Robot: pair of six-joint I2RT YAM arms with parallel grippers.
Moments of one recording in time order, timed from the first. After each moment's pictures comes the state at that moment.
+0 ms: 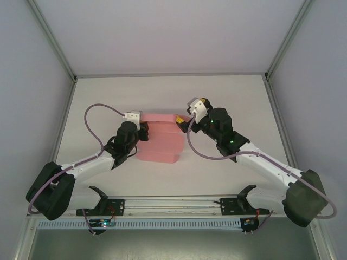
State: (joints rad) left arm -0.52 1.27 0.53 0.34 -0.14 -0.35; right arm 0.62 1.19 0.77 0.17 -0.02 -0.23
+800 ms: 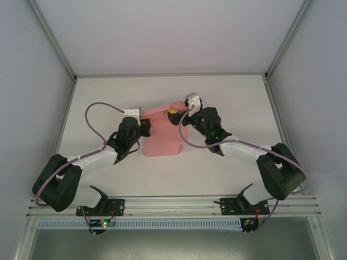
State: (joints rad) left arm -0.49 1.36 0.59 0.37 -0.06 -0.49; right arm 0.60 1.48 0.74 0.67 -0.06 0.08
